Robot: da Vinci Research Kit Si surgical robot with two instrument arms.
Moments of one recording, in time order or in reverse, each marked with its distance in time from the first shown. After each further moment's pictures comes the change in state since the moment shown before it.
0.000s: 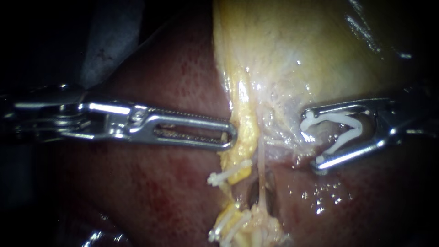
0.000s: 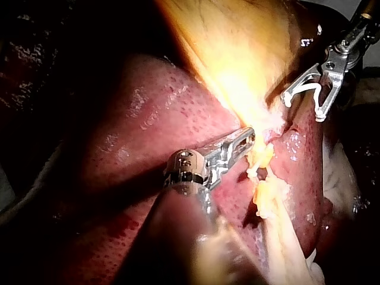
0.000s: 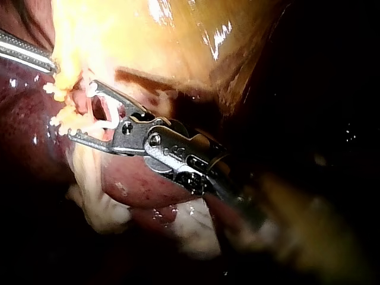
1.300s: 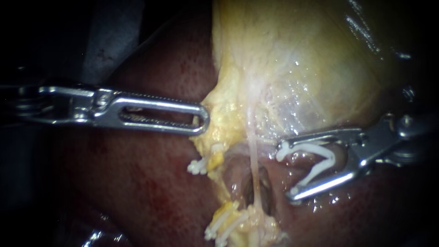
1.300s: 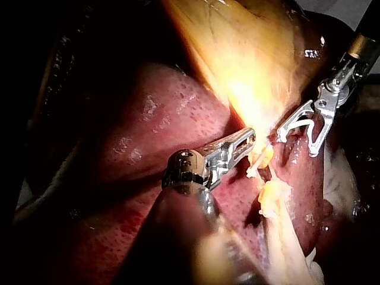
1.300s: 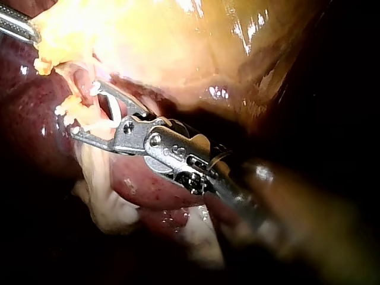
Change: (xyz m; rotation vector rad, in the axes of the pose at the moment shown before) right arm -0.005 -0.001 0.007 0.072 -0.032 -0.015; left arm -0.002 -0.002 -0.006 -0.004 -0.014 -0.020
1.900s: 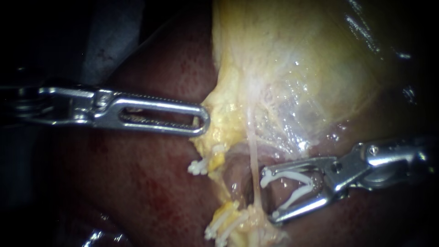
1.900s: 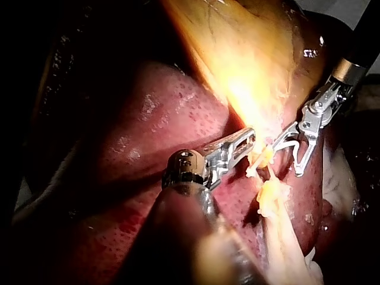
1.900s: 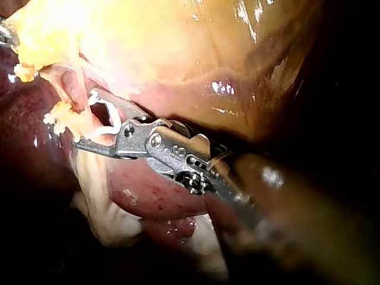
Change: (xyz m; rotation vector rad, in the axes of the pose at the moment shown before) right arm -0.005 0.002 0.003 0.013 -0.033 0.037; left arm 0.000 0.000 0.000 -0.001 -0.001 0.000
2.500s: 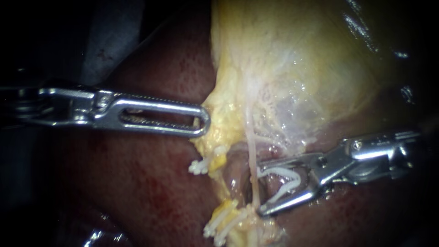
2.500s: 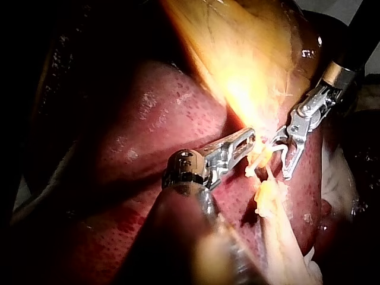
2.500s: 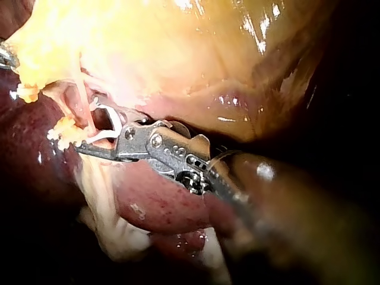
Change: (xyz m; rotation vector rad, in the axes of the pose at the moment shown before) right arm 0.000 0.002 0.002 0.011 -0.010 0.018; left arm 0.000 0.000 0.000 -0.001 -0.001 0.000
